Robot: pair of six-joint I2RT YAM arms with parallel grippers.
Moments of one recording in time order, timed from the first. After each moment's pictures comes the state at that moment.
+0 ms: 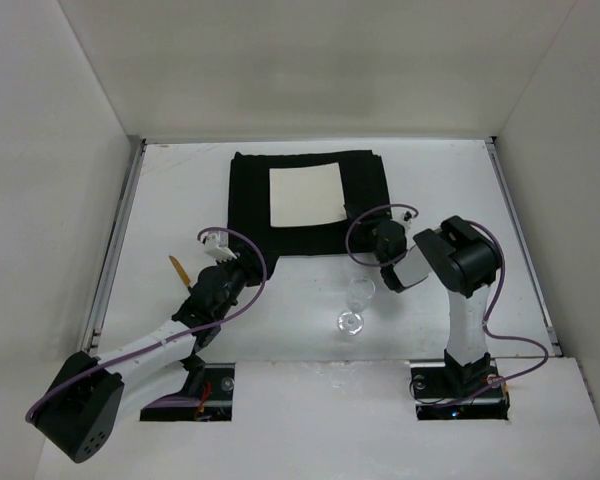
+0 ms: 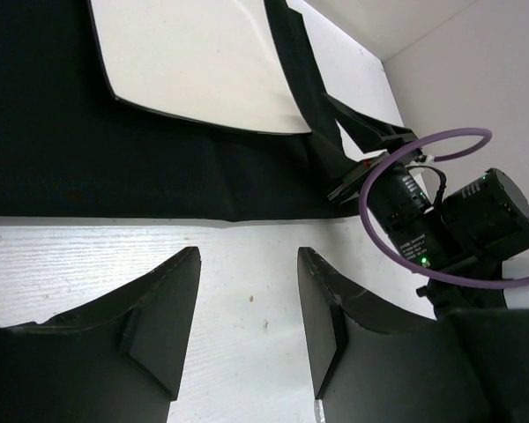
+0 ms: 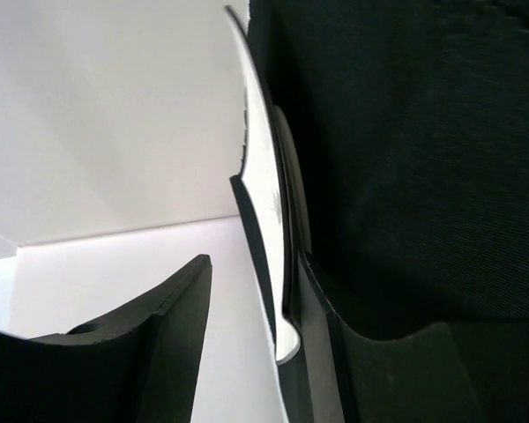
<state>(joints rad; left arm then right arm) -0.59 0.92 0.16 0.62 -0.14 -0.78 0.47 2.04 0.67 1.21 0.21 1.59</state>
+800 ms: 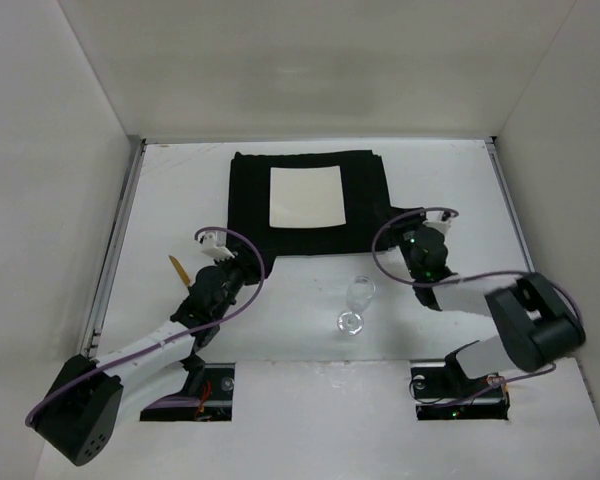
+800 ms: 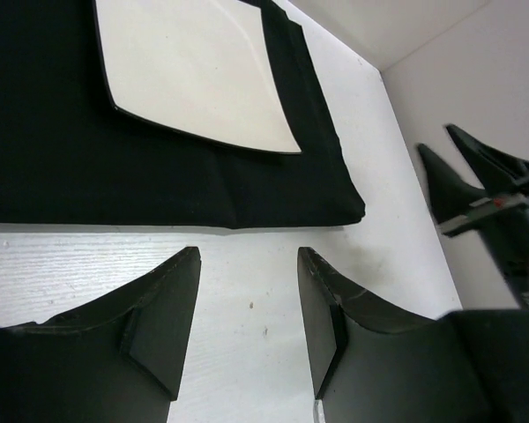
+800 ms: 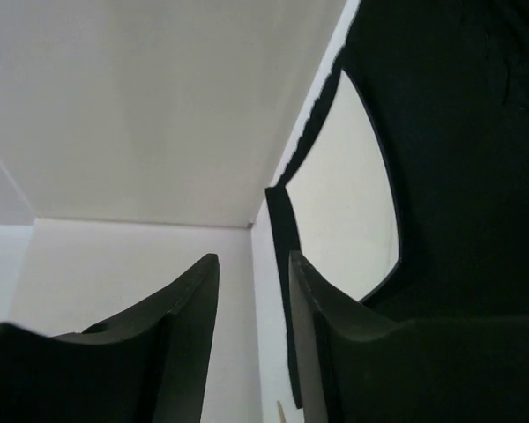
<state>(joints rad) -0.58 0.90 0.16 0.61 -0.14 -0.78 0.42 1.49 0.42 1.01 0.26 1.37</state>
